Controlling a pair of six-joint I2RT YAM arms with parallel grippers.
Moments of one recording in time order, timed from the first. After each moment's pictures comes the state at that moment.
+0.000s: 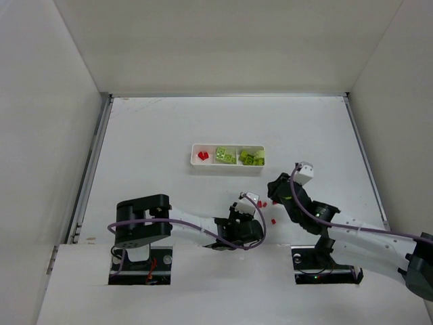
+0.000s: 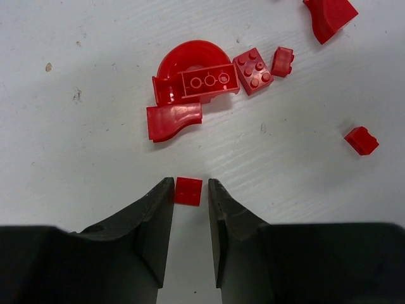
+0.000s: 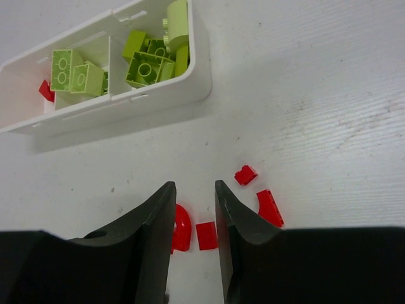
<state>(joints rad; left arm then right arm) -1.47 1.73 0.79 0.02 -0.78 -0.80 0.89 0.86 0.40 -0.10 0.67 0.87</state>
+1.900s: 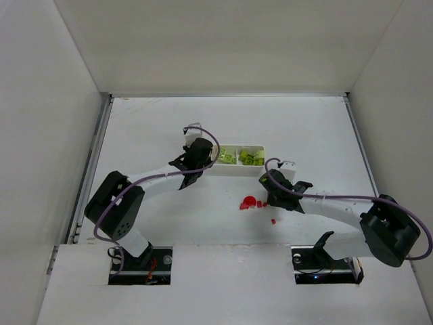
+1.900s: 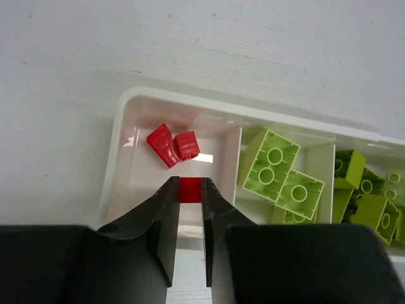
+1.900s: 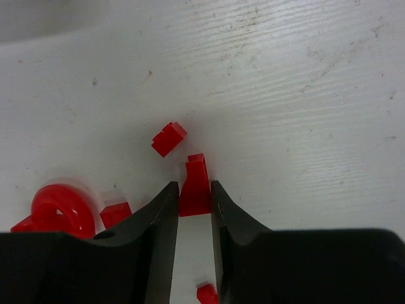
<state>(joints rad) -0.67 1.57 0.83 0.12 -0.49 -0.62 0.77 1.30 0.60 -0.41 0.47 0.85</state>
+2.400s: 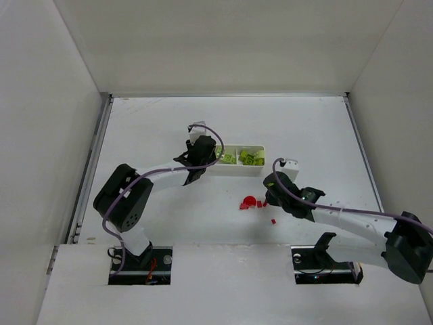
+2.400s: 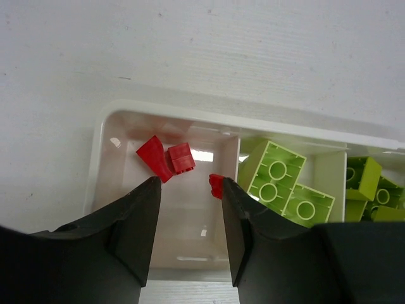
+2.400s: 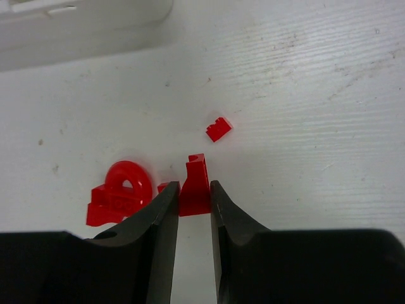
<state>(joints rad) -0.65 1.68 0.90 0.14 -0.48 -0.58 0.83 1.12 0.57 -0.39 0.49 0.86</state>
